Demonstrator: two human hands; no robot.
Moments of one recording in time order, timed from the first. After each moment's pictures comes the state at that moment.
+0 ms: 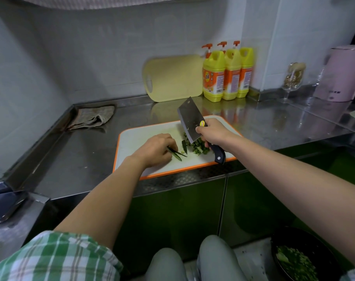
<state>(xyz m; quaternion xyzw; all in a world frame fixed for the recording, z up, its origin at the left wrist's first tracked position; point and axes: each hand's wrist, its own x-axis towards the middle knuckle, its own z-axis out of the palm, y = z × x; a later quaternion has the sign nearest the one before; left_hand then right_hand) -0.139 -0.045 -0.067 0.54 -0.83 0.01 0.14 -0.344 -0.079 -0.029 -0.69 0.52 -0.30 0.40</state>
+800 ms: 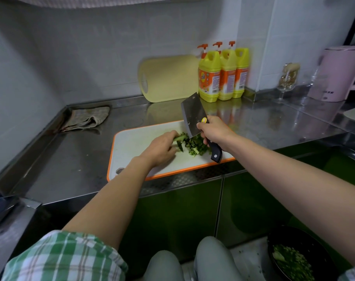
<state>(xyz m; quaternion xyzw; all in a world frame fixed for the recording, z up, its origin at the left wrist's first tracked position) -0.164 -0.061 -0.074 0.58 -0.79 -0.03 0.18 -0.351 -0.087 -0.029 -0.63 0.53 -0.36 0.43</state>
